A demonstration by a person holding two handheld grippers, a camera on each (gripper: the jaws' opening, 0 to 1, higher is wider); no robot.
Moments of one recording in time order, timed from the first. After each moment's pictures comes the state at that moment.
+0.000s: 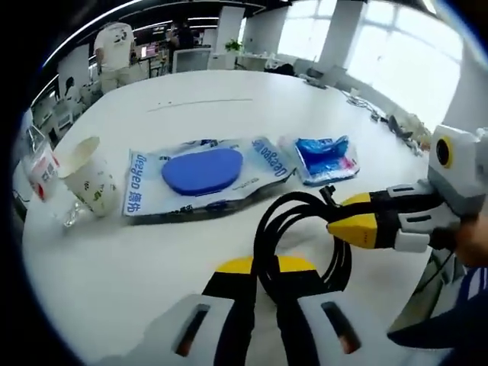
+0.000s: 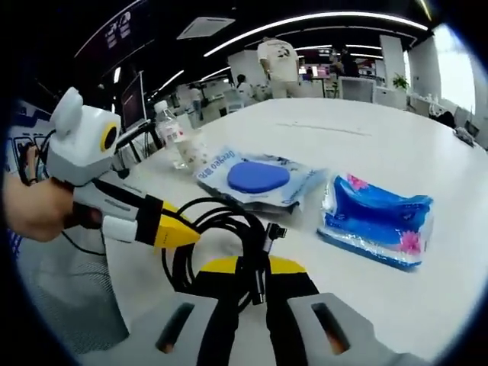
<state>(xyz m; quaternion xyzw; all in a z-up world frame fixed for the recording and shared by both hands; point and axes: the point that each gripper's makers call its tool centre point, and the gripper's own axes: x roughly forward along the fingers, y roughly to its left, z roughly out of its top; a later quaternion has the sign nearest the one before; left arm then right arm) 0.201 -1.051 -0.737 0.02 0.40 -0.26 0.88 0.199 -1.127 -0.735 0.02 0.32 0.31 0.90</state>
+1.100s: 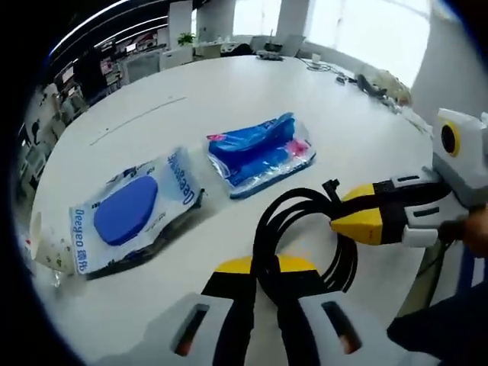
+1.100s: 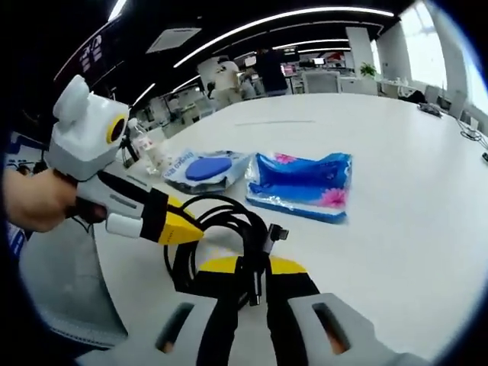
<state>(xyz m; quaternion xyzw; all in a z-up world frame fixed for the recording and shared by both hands) 0.205 -1.138 -0.753 0.12 0.43 -0.33 0.83 0.186 -1.209 -0.751 0.05 0.33 0.24 0.91</state>
